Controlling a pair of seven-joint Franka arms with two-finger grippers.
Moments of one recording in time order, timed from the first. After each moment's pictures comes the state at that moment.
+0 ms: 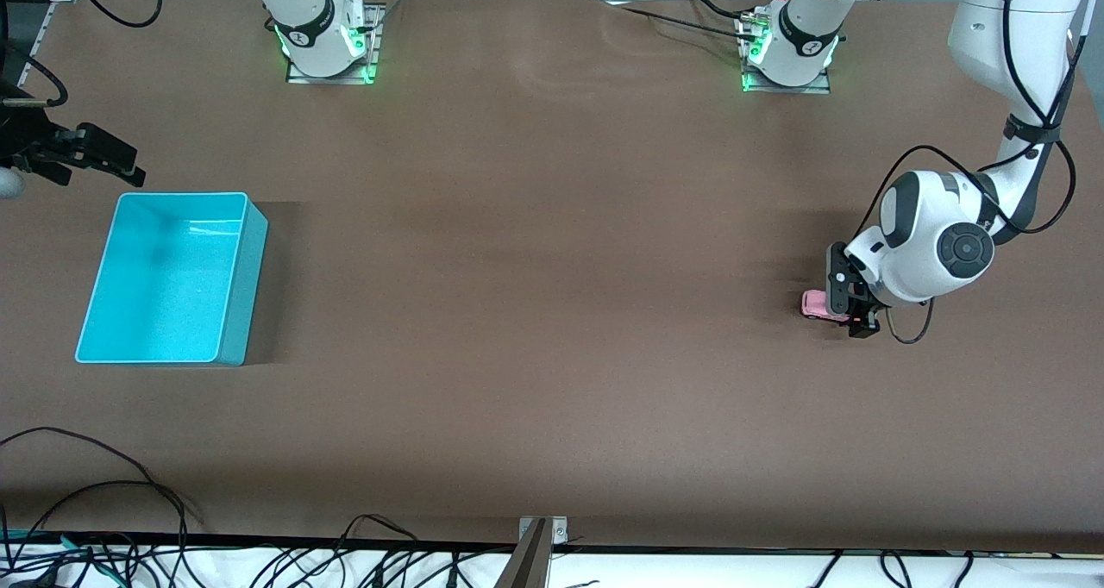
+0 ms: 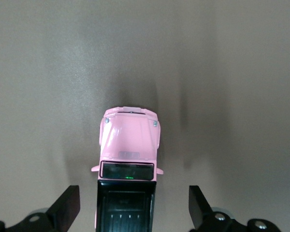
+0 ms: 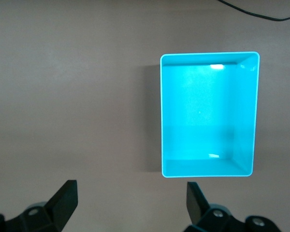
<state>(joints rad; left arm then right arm) 0.12 0.49 -0.08 -2.02 0.13 2.42 1.60 -0.02 0.01 -0.01 -1.60 0.02 1.60 -0.01</state>
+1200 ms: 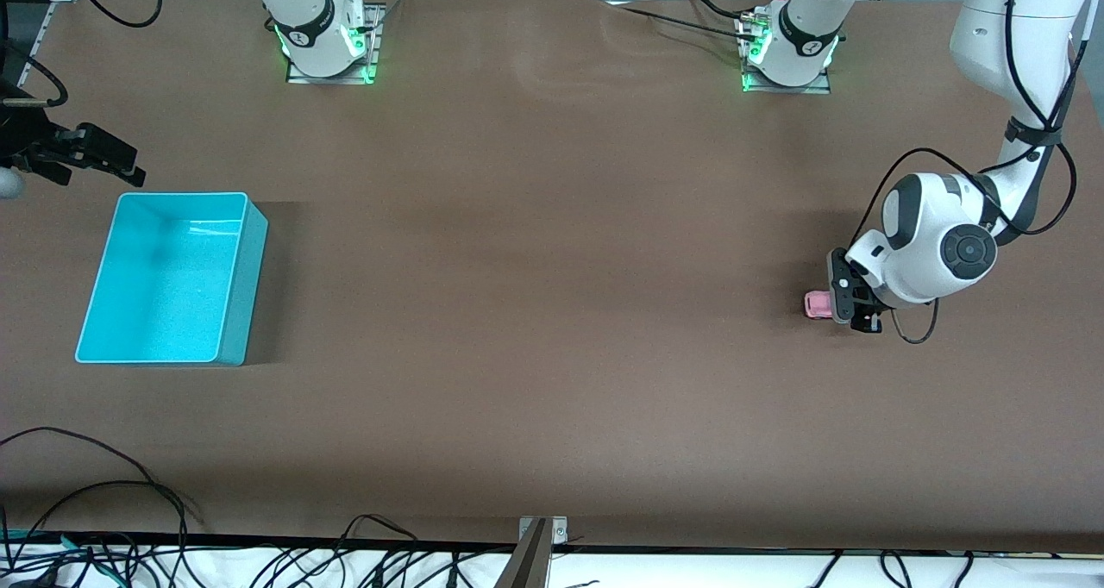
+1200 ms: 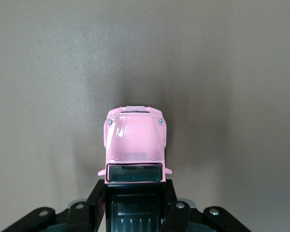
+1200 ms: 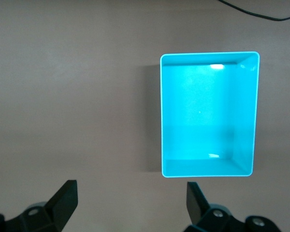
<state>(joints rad) 0.13 0.50 -0.08 -2.01 0.13 2.43 1.52 -0.02 0.01 -0.01 -1.60 0.02 1.60 -0.01</state>
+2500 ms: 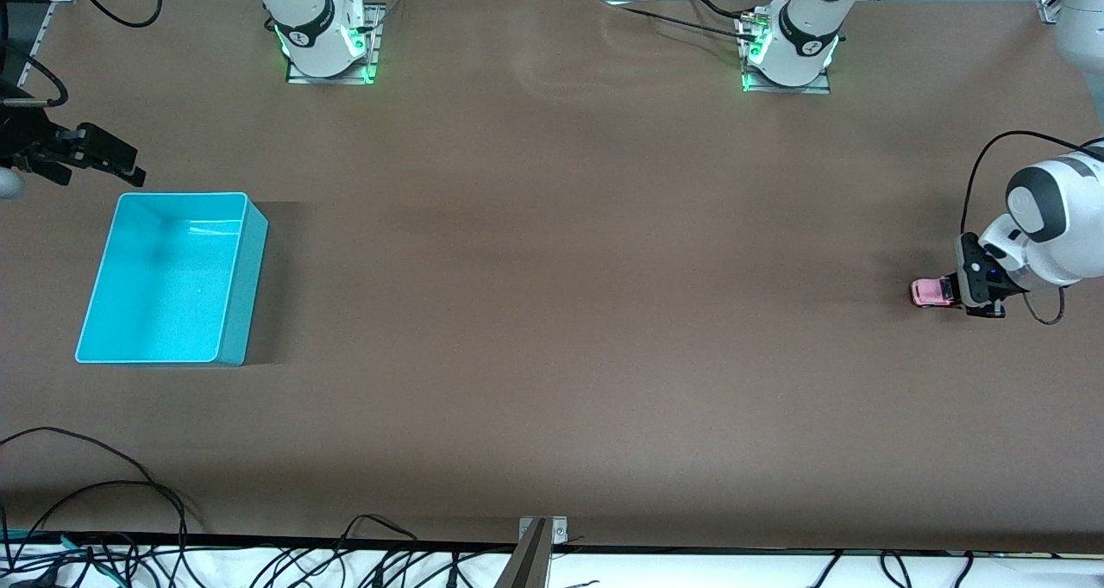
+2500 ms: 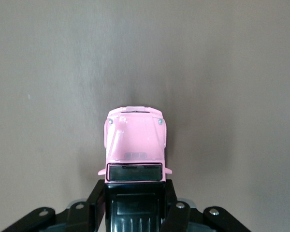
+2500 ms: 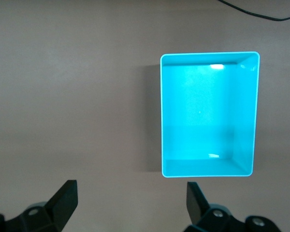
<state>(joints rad) 0.50 0.54 -0.08 -1.94 0.13 2.43 1.89 -0.02 0.01 -0.01 -1.60 0.02 1.60 -0.01</state>
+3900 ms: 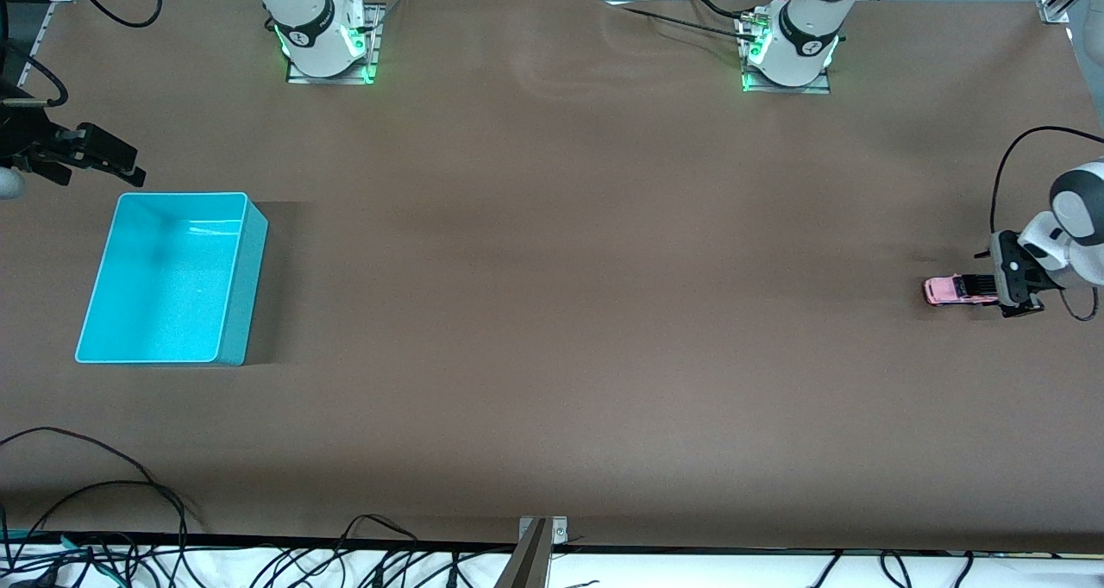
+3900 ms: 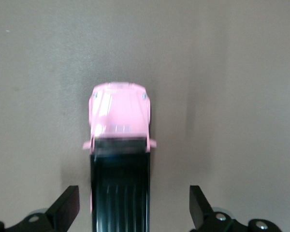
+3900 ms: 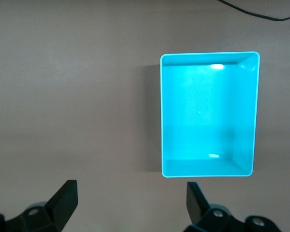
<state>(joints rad) 0.57 0.59 -0.08 -1.80 0.13 2.24 1.90 -0.02 0.01 -0.01 -1.60 0.02 1.60 -0.01</state>
